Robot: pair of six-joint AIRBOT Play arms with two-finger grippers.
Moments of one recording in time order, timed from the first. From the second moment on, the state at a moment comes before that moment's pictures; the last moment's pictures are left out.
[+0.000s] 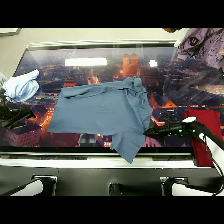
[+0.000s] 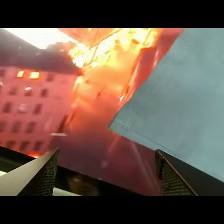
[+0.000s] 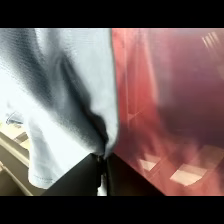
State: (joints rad) left arm 0.40 -1.26 1.11 1.39 -1.32 -1.65; right arm -0.22 -1.47 0.68 -0.68 1.15 1.14
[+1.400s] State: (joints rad) left arm 0.56 -1.52 0.89 0.90 -1.26 -1.21; right arm -0.22 -1.41 0.68 -0.66 1.15 1.20
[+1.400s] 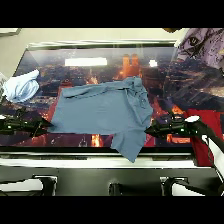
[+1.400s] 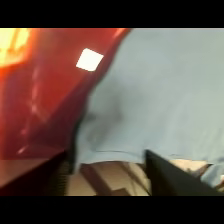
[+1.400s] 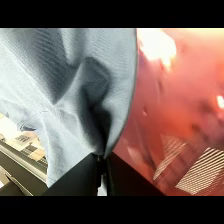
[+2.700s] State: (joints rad) left arm 0.31 -1.27 1.98 0.95 -1.26 -1.43; right arm -0.22 -1.21 1.93 -0.71 1.26 1.32
